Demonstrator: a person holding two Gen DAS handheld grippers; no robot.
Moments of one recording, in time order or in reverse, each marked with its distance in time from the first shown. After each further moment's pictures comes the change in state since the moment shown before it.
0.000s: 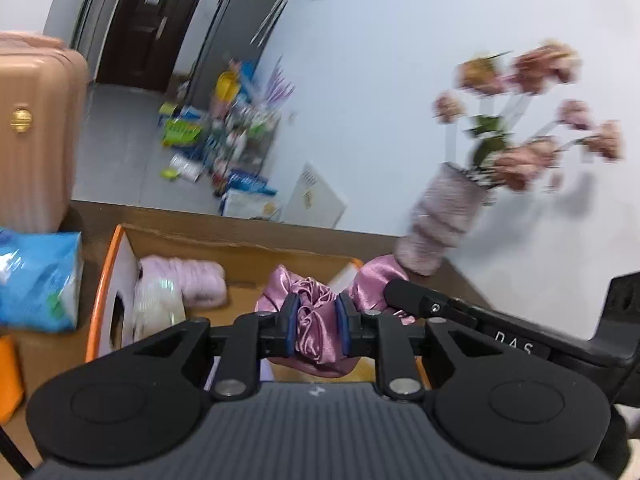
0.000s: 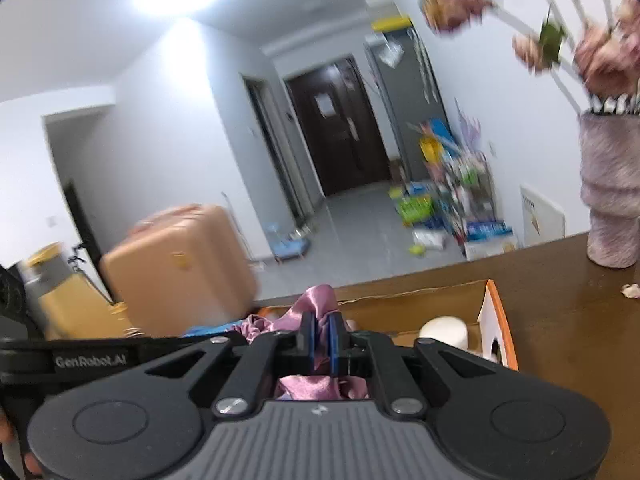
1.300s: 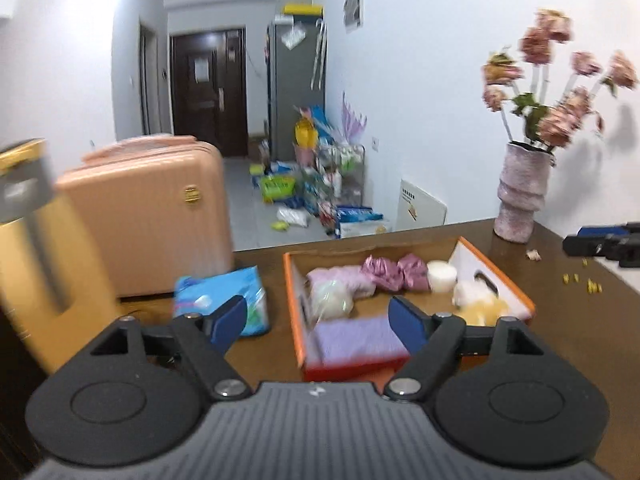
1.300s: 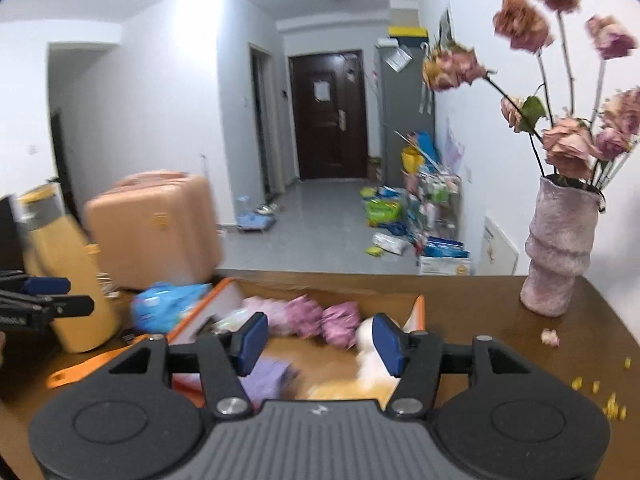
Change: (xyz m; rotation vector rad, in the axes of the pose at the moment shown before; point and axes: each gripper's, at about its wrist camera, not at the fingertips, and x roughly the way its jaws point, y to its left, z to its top) left arm -0.178 -0.006 -0.068 0.271 -0.142 0.357; right arm -0.103 0.020 0.000 -0.217 0.021 -0.103
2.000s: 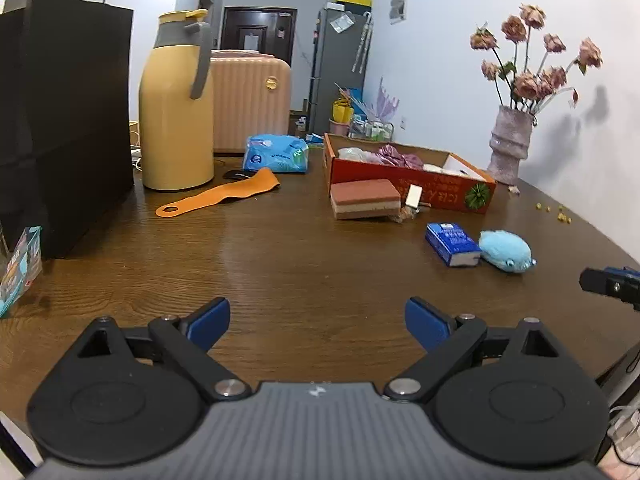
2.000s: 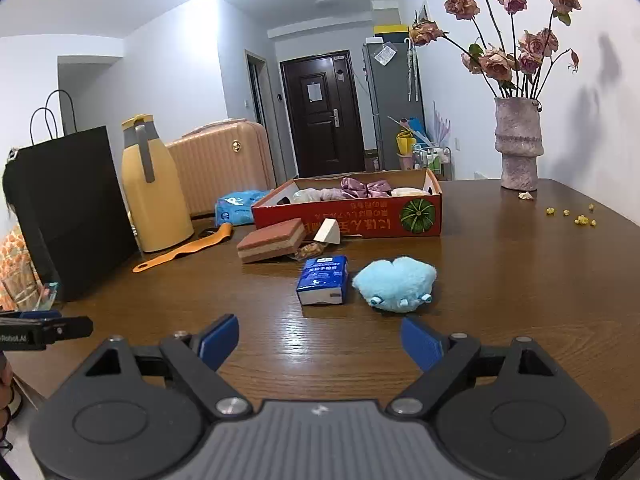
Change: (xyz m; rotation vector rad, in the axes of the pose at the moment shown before) left arm -0.190 -0.003 -0.223 -0.172 0.044 0.055; right arm -0.184 0.106 -0.238 0.080 -0.015 -0.014
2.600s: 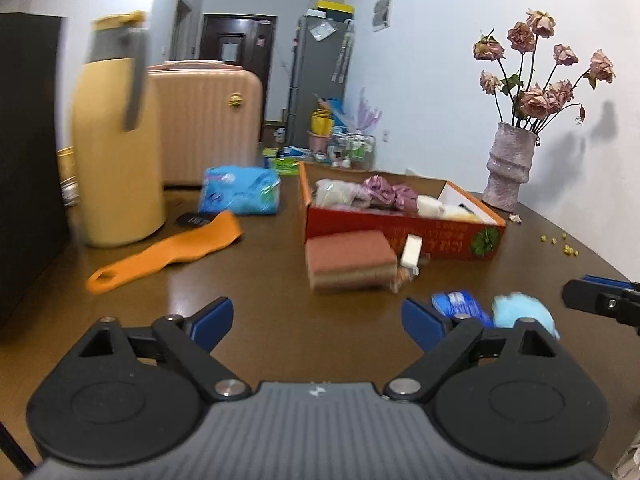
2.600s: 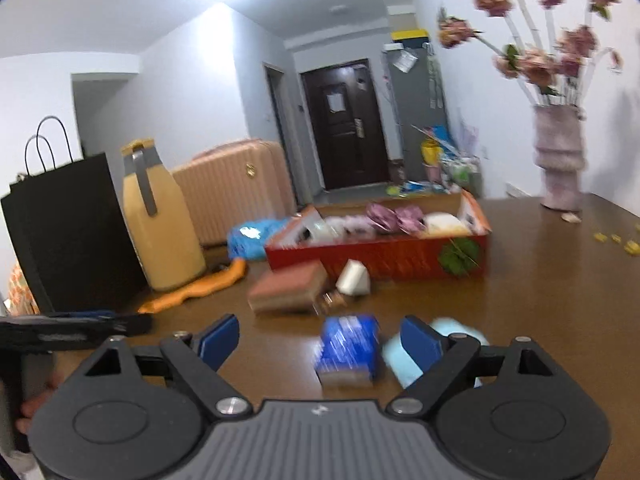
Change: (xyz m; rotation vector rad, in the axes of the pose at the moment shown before) left arm 0.126 -0.012 0.086 0.025 -0.020 -0.078; right arm 0.092 -0.003 0.064 0.016 -0.028 0.108
